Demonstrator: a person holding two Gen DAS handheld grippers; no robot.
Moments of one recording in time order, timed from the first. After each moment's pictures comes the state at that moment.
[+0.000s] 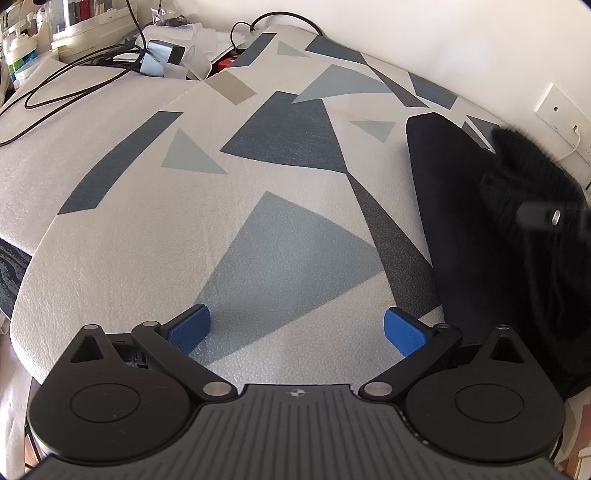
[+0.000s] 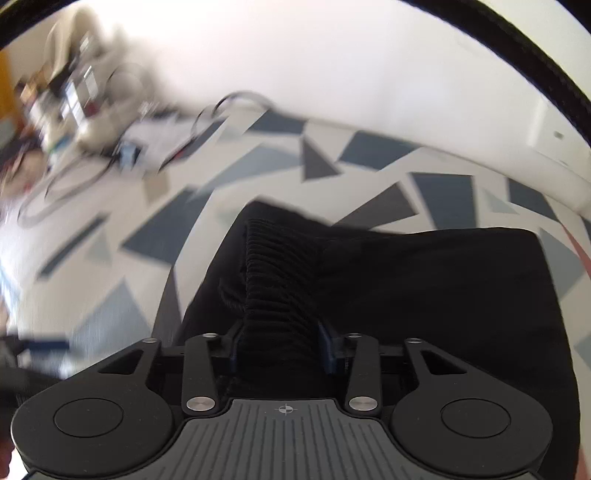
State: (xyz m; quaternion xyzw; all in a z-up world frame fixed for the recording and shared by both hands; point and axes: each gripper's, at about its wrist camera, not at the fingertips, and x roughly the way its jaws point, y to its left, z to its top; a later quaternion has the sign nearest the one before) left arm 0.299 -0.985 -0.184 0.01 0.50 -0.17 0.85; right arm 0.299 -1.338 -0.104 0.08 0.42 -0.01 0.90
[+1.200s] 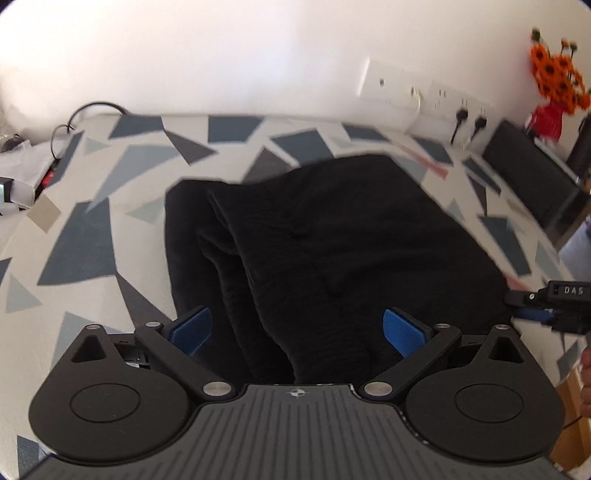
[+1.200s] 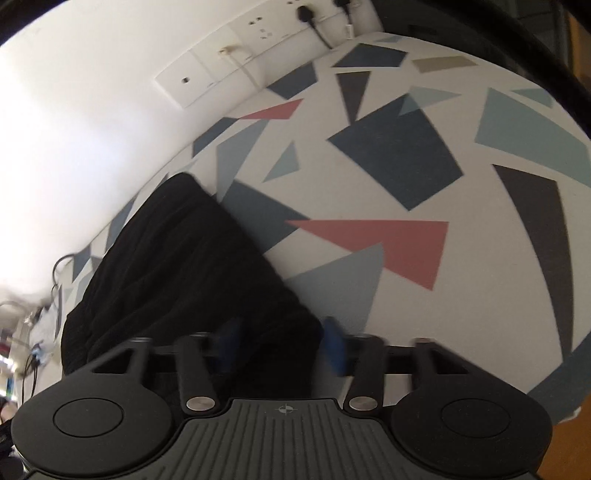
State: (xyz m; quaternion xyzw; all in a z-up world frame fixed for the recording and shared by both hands) left arm 0.242 -1.124 -0.133 0.09 0.43 -0.36 0.82; right arm 0.089 -1.517 -0.166 0.40 0.33 -0.24 0.82
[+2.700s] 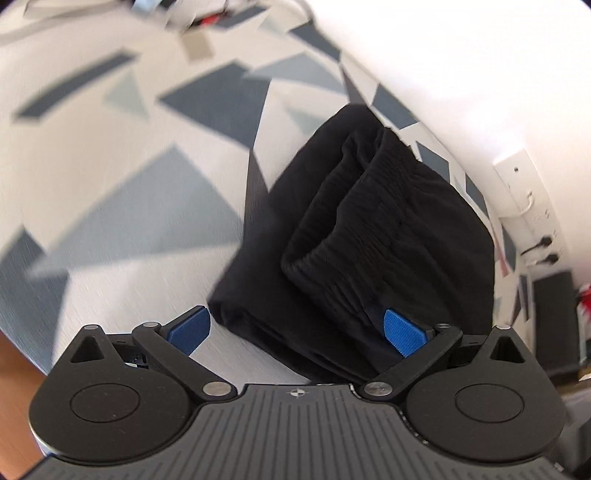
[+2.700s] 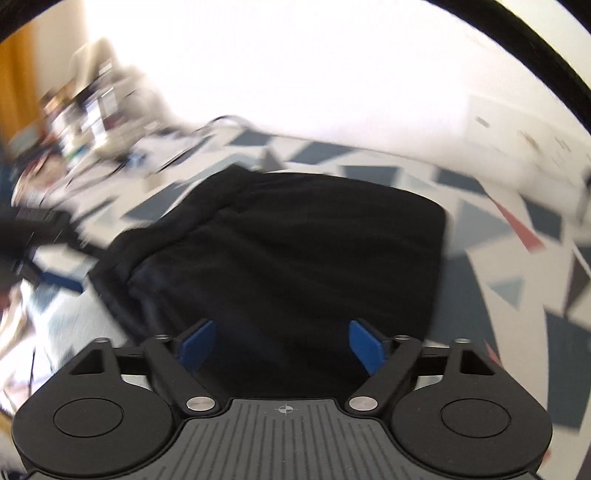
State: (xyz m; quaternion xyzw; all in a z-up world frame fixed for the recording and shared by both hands) left arm 0.281 -1.019 -0.164 -0.19 0.56 -0.18 0.78; right arm 0.173 -1.410 -0.122 0.03 0.38 0.04 0.92
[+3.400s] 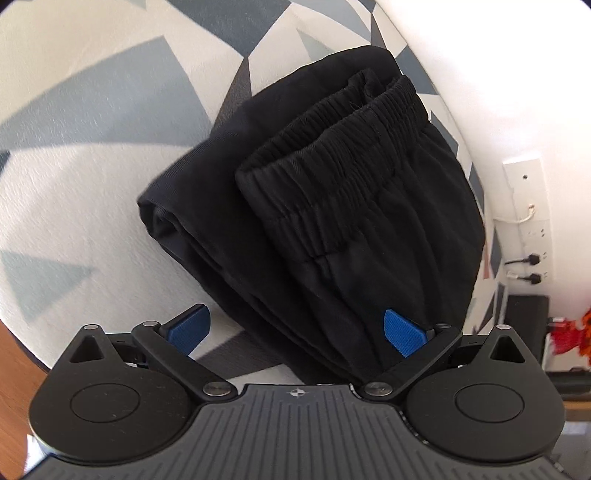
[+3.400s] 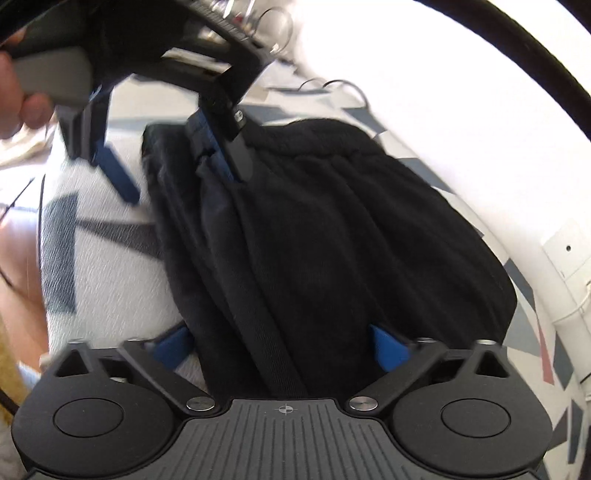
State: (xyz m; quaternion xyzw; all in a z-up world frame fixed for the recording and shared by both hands) left arm 0.271 -1.050 -0.187 -0.28 0.63 -0.16 0.71; right arm 0.174 -1.349 -0.159 -0.20 0.39 0.12 0.89
